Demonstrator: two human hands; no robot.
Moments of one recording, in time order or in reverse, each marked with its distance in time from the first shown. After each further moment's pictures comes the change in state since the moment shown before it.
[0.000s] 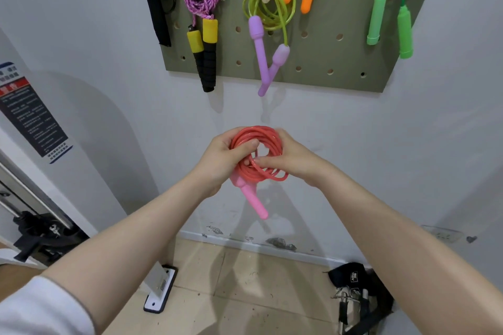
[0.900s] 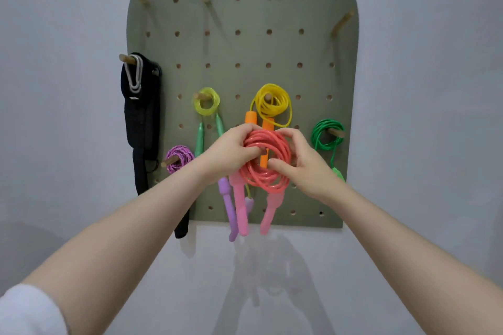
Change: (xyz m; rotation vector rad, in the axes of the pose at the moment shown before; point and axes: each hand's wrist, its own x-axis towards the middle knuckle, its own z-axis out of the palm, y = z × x) left_hand 0.131 0.220 0.022 0.531 -0.098 0.532; right_hand 0.003 -0.171 -0.149 -0.360 0.490 -0.591
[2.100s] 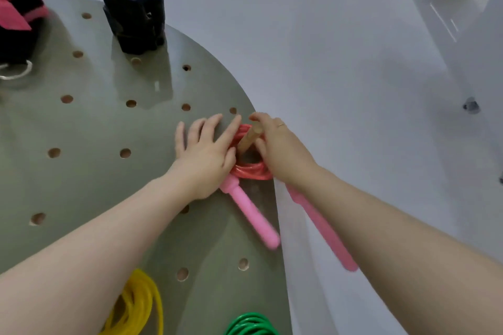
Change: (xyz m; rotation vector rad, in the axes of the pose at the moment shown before) left_hand 0.351 0.063 0.044 0.728 0.356 0.458; right_hand 0.250 0.060 -0.237 -0.988 0.511 -0.114
